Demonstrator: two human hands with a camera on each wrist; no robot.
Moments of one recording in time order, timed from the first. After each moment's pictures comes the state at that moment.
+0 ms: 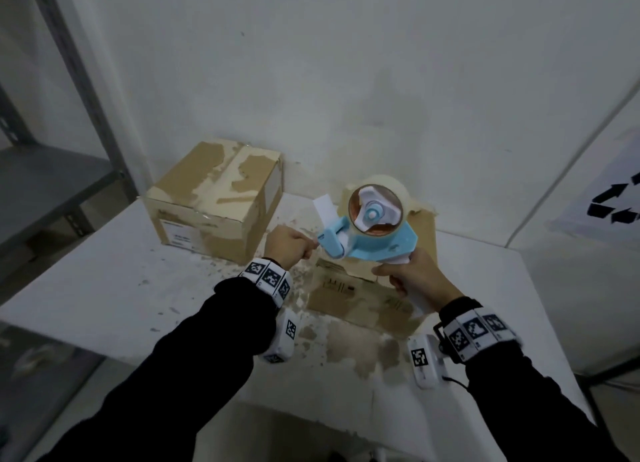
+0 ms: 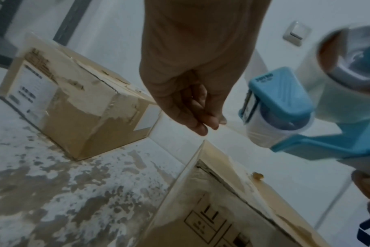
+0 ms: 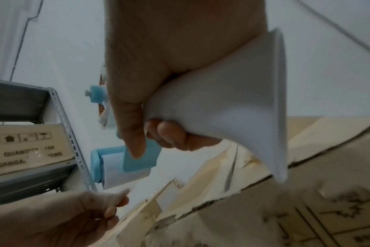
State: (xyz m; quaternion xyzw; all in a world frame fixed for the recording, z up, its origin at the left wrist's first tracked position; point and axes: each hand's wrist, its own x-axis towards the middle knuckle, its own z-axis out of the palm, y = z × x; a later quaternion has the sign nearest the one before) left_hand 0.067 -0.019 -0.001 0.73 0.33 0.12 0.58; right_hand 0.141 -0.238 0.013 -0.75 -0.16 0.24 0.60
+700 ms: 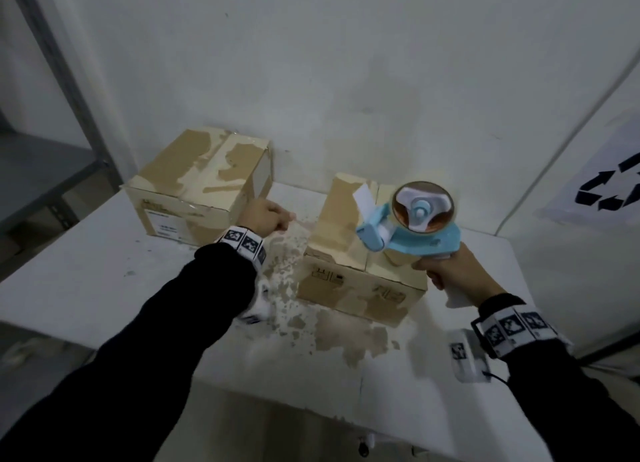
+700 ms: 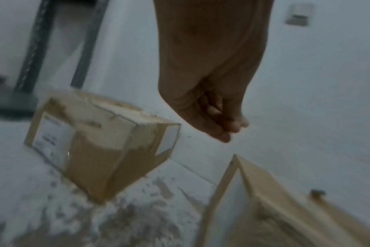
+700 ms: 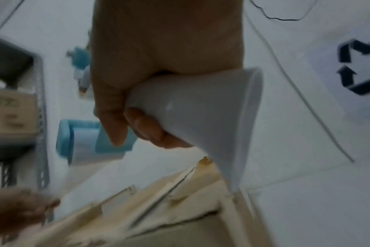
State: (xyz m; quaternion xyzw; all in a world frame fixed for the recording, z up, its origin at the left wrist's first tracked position) left_hand 0.081 0.021 -0.005 0.76 0.31 0.11 0.56; right_hand 0.169 -0.308 0.025 -0.82 -0.16 0.17 0.52
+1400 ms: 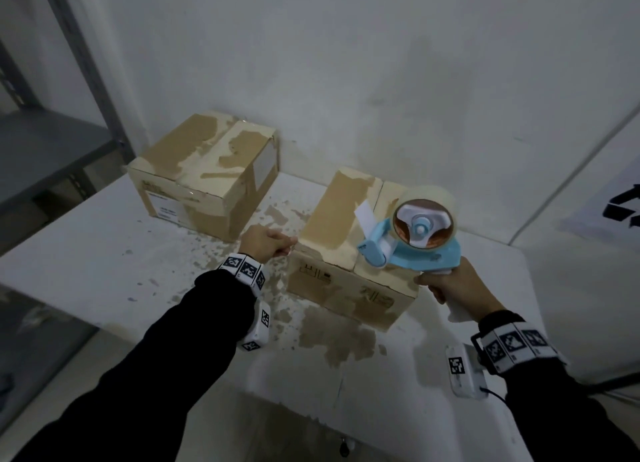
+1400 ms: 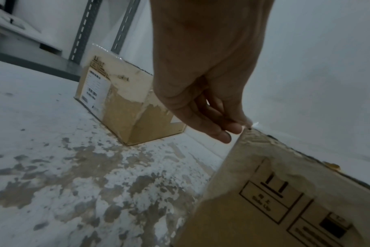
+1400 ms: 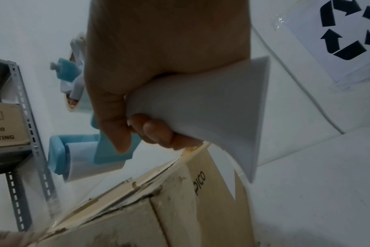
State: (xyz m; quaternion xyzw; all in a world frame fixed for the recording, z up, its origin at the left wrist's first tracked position) left_hand 0.081 -0.019 -0.065 0.69 0.36 0.12 0.61; right_hand 0.209 -0.336 -0.005 -0.84 -0.20 0.19 0.46
